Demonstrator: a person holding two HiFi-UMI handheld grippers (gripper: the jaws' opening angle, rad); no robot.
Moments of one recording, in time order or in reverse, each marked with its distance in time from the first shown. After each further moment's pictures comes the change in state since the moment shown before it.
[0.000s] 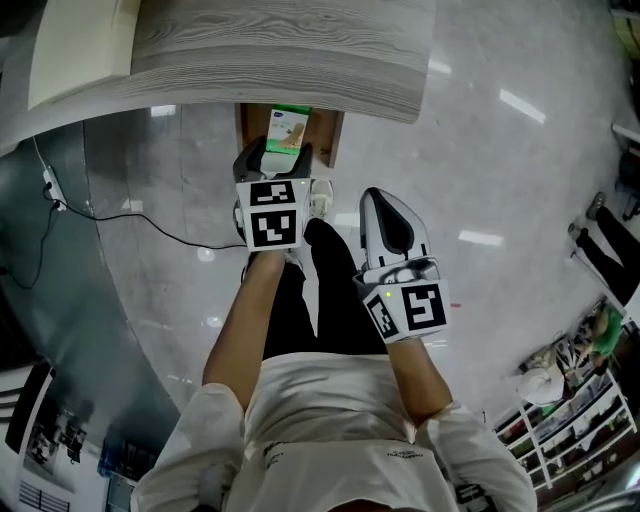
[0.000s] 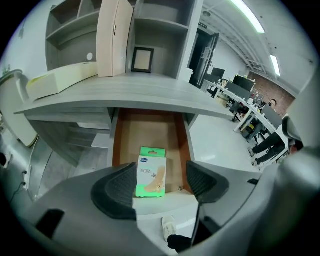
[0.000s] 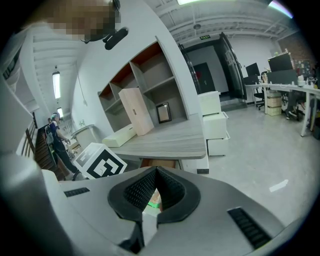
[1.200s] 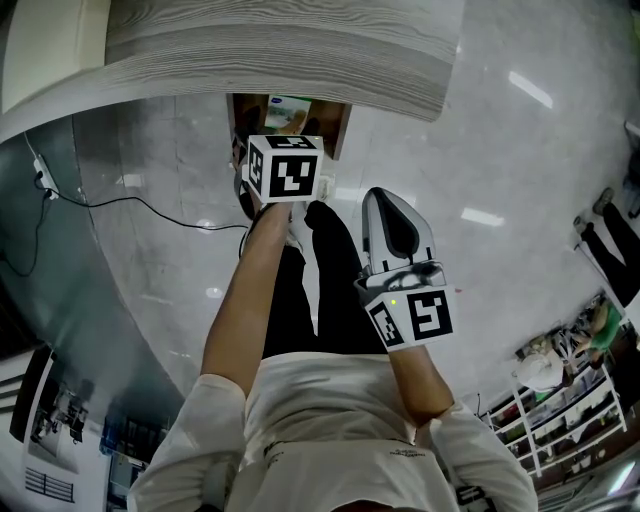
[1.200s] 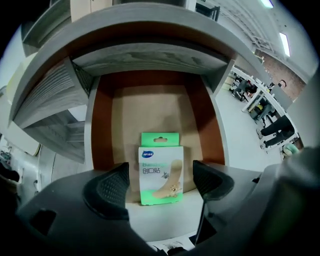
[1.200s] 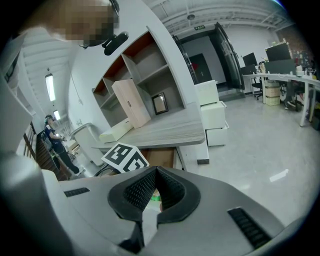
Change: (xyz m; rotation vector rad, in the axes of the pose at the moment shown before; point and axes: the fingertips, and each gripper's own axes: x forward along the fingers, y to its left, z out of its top) left arm 0.078 0.022 -0.033 0.056 0.207 0.080; right arm 0.016 -0.010 -0.029 0.064 0.074 0.002
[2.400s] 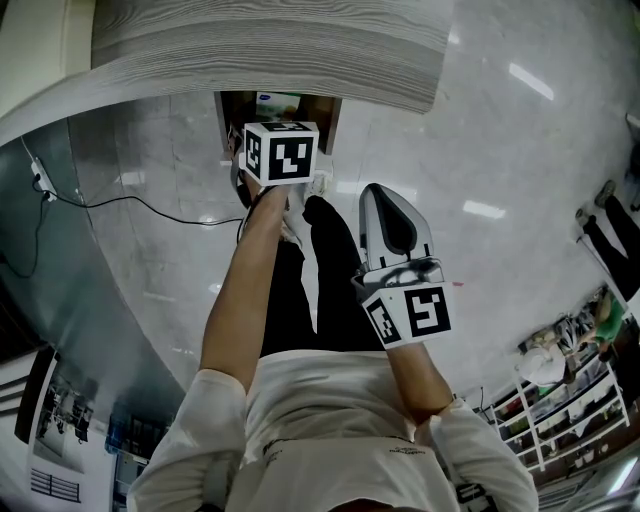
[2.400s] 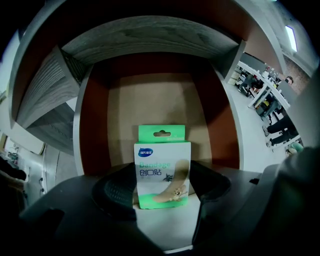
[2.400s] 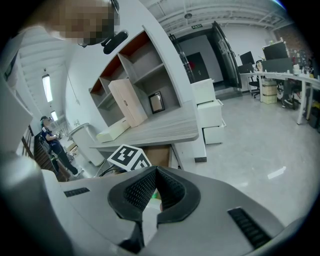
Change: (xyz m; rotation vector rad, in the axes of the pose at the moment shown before) left arm 0.025 0.006 -0.006 -0.003 0.049 0.060; right arm -0.001 -0.013 -0.007 0.020 0.010 -0.020
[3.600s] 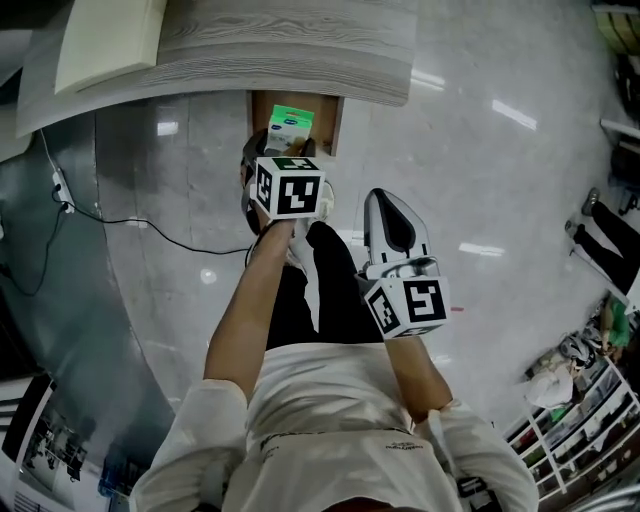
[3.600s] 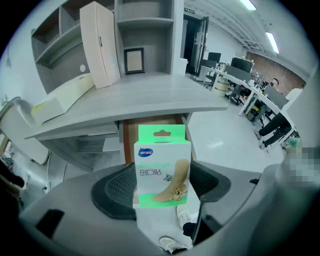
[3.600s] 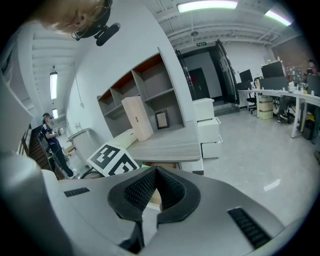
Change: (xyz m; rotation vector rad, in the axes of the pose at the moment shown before) left arm -0.139 -0.011 0.008 0.054 -0.177 -0.026; right arm -0.079 0.056 0.044 -0.062 -0.126 -0.052
